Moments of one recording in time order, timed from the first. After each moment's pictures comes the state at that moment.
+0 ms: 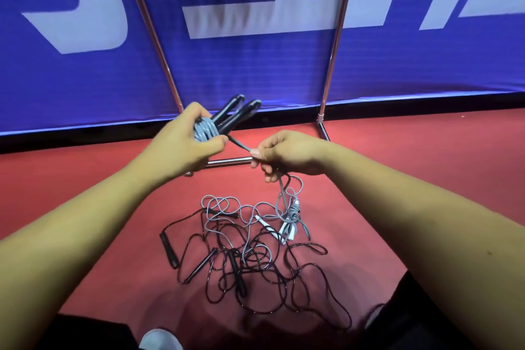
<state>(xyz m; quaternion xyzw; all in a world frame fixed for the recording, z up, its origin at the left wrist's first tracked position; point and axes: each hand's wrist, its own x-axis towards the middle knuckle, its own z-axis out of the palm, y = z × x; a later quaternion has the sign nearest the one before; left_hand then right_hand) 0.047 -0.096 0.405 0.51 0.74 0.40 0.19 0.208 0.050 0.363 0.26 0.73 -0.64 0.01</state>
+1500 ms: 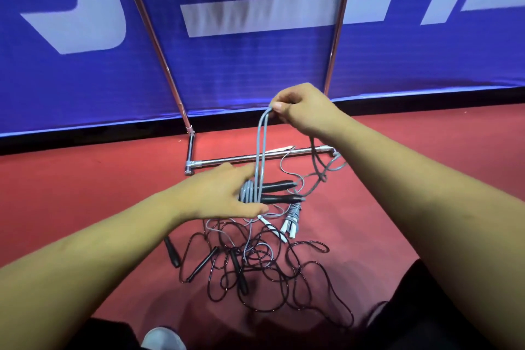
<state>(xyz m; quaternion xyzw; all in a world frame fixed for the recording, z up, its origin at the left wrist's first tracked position) 0.077 -0.096 0.363 0.72 0.66 0.06 0.20 0.220 0.068 0.413 0.31 0.84 -0.39 -0.22</state>
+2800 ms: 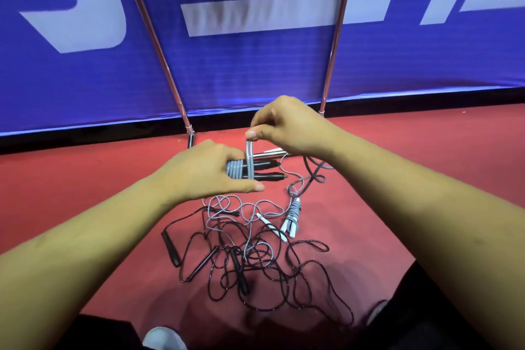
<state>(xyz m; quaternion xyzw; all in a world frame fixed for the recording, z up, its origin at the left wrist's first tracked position) 0.070 -0.099 0.397 0.65 0.74 0.07 0.14 0.215 0.034 0.420 0.22 0.92 -0.29 -0.15</state>
